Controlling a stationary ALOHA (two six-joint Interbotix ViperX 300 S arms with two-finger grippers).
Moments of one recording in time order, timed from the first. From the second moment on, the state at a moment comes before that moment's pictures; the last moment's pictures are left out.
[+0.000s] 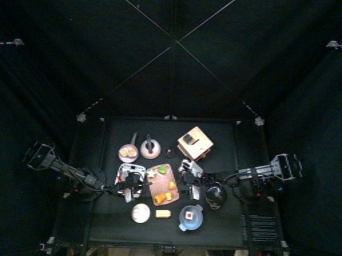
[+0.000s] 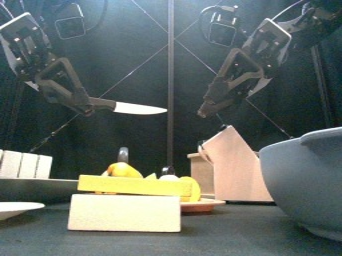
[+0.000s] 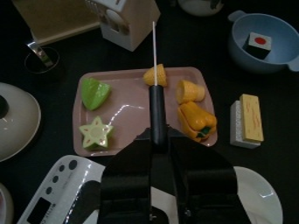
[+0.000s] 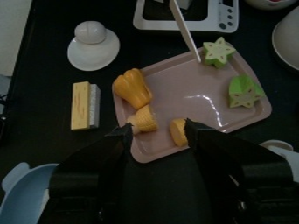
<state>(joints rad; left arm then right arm) -0.38 -0.41 1.02 1.45 0.48 -1.83 0.08 -0.24 0.82 0.33 0.02 -0.23</state>
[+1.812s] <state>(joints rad) -0.29 -0.54 1.20 1.20 0.77 -1.83 0.05 -0.54 1.09 0.27 -0.35 -0.23</state>
